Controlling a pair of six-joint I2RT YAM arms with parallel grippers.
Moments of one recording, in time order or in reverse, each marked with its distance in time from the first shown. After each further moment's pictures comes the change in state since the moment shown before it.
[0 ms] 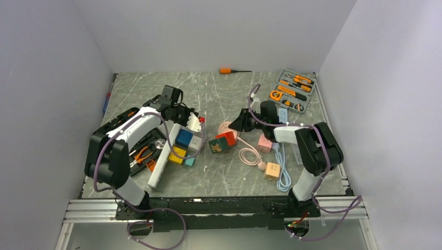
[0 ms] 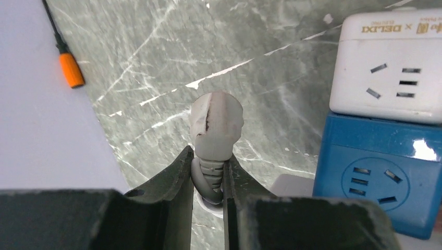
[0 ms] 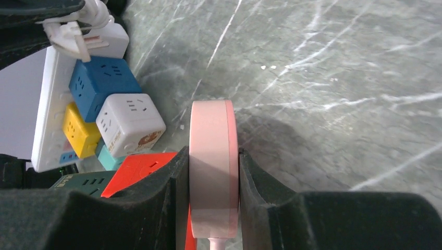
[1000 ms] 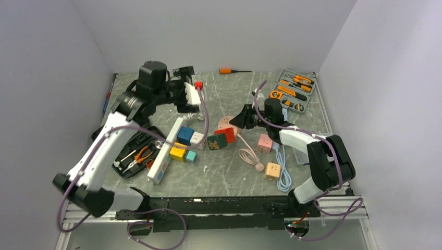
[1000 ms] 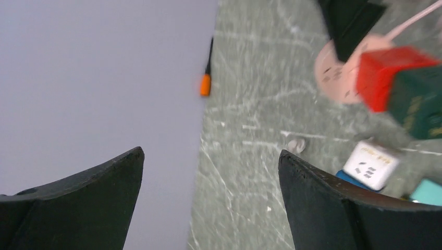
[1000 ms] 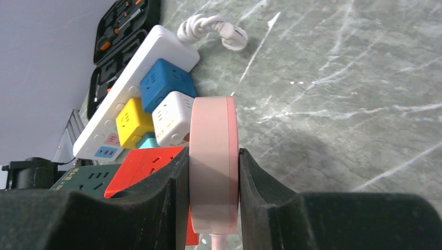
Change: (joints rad) left arm -0.095 -0.203 0.423 -0.135 -0.084 -0.589; right arm 0.000 -0.190 -0.020 -0.082 0.025 0.045
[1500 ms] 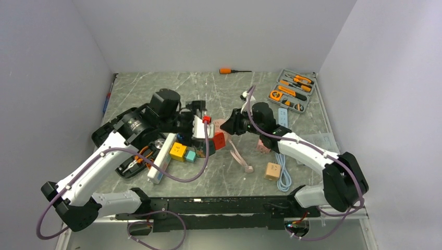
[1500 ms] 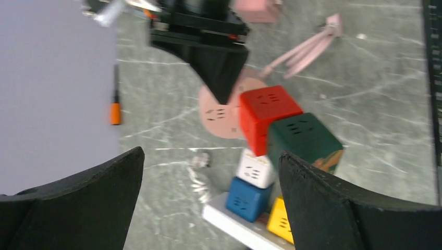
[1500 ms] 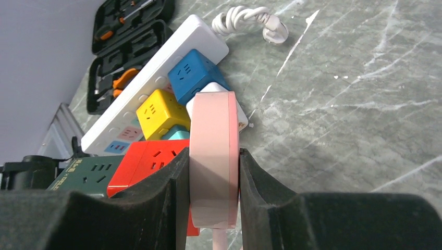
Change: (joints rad) left arm -0.270 -0.197 -0.170 -0.122 -0.012 -0.082; right arm 0.227 -0.194 0.040 -0.210 0.253 -0.005
